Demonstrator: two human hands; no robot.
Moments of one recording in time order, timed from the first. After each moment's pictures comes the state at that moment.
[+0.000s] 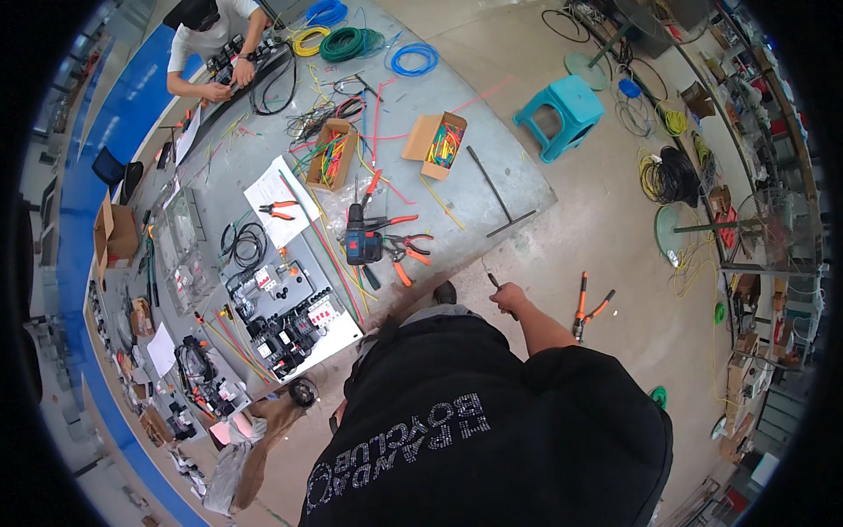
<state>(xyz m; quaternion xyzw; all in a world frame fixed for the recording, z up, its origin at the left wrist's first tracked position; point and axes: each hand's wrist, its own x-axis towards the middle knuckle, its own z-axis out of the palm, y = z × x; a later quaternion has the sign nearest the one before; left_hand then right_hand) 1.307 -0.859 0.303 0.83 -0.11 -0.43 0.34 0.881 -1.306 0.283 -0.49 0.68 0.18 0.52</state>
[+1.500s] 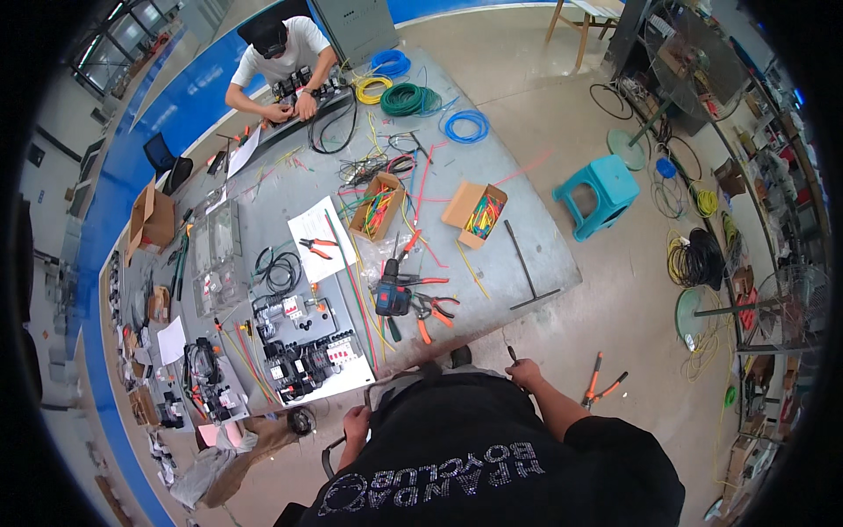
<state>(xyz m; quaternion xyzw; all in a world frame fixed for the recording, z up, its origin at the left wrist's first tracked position) 1.283 -0.990 0.354 0.85 -0.07 -0.40 0.33 0.871 -1.298 0.297 -0.56 0.65 0.16 0.49</state>
